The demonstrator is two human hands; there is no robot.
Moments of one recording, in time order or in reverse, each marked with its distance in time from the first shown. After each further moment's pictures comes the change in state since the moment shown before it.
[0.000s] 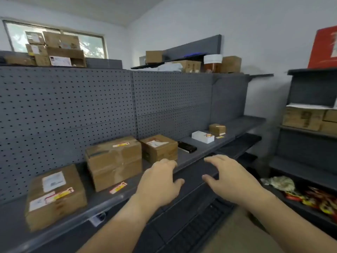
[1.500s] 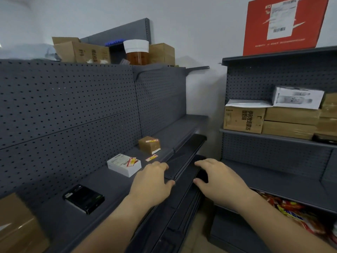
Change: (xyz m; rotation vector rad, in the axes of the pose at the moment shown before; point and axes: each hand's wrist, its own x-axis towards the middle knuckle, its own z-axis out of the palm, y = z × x) left_hand 0.477 0.198 0.300 -0.074 -0.156 0.191; right_hand 0.273 0.471 0.008 -0.050 0.030 0.271
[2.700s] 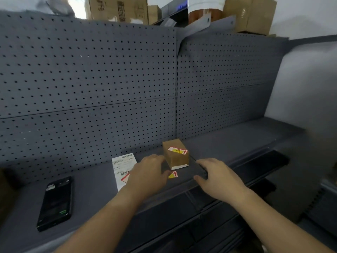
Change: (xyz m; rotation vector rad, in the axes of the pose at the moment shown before) left_hand 0.289 -0.095 0.132 0.109 0.125 -0.509; right_hand 0.401 0.138 0.139 0.199 -0.239 -0.474
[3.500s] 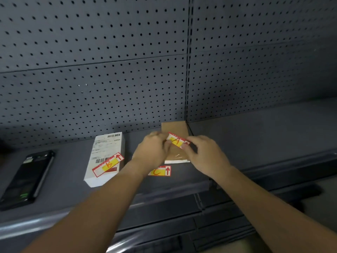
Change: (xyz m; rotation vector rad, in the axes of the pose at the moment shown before) left_hand 0.152 -0.016 0.129 -0.113 -0.031 -0.306; right_hand 0.187 0.113 0.101 0.272 -0.058 -0.207
